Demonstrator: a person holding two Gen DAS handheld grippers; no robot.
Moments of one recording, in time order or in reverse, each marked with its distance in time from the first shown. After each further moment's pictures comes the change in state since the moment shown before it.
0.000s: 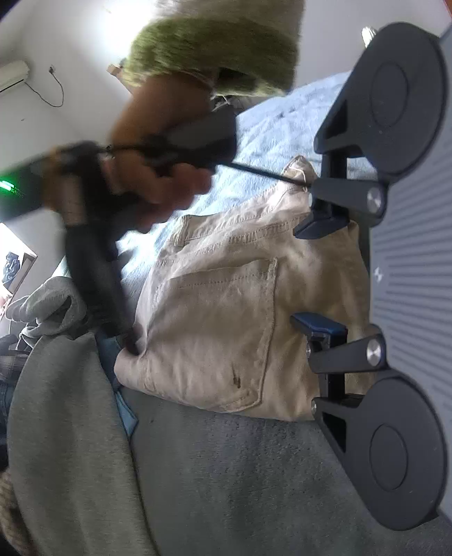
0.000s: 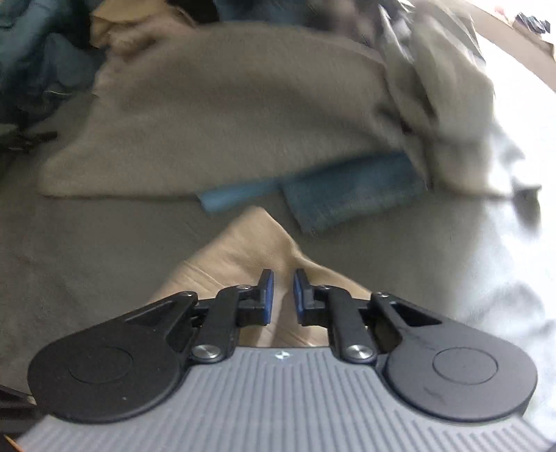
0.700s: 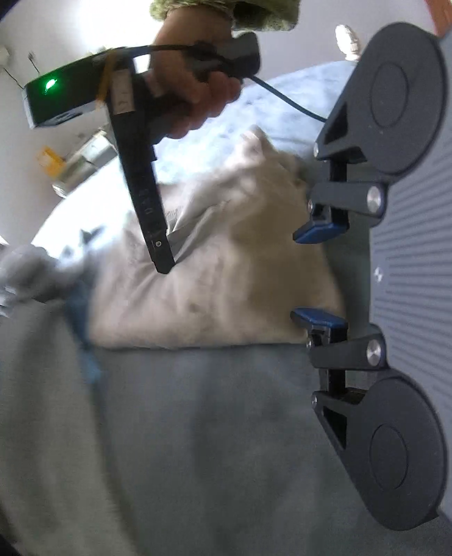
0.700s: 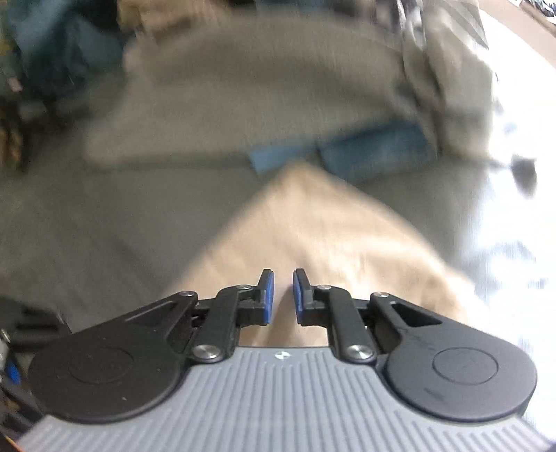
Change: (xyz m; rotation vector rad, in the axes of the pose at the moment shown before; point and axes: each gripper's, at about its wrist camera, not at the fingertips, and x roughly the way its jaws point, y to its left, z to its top) left arm -0.024 0.043 -0.014 -0.004 0.152 0.028; right arm -0.022 0.031 -0.037 0.023 0.169 -0.023
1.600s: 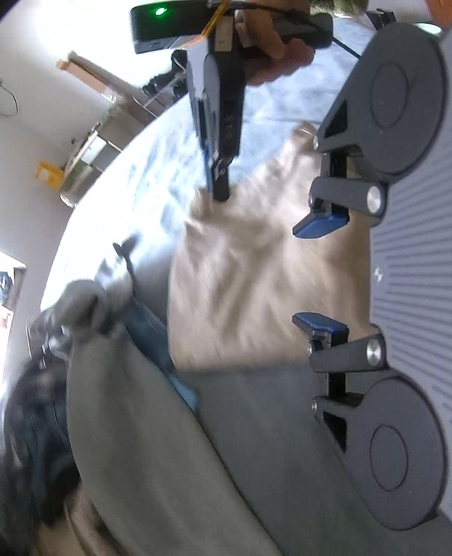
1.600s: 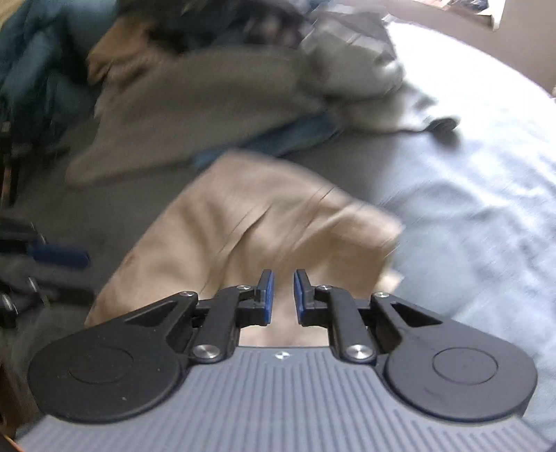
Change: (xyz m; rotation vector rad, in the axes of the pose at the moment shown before) left arm -0.002 -0.062 0.057 0.203 -0.114 0.145; right arm -0.060 -0.054 -0.079 0.178 -0.274 -0.063
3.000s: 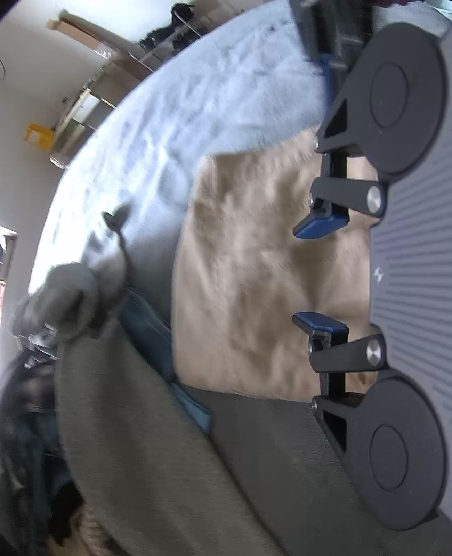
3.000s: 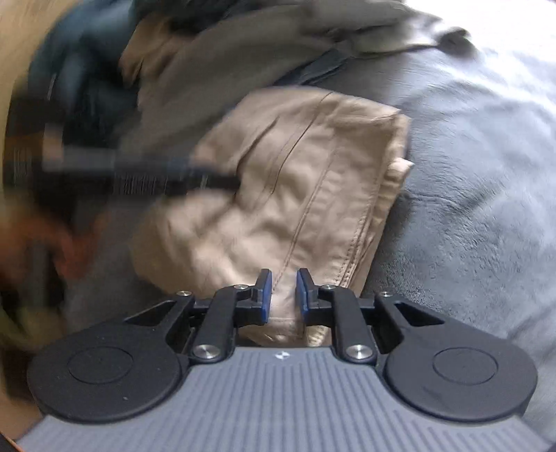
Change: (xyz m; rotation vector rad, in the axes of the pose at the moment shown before) left arm 0.058 -0.033 0.026 -0.022 0.014 0.162; right arm -0.014 -0.061 -0.060 0.225 0.094 0.321
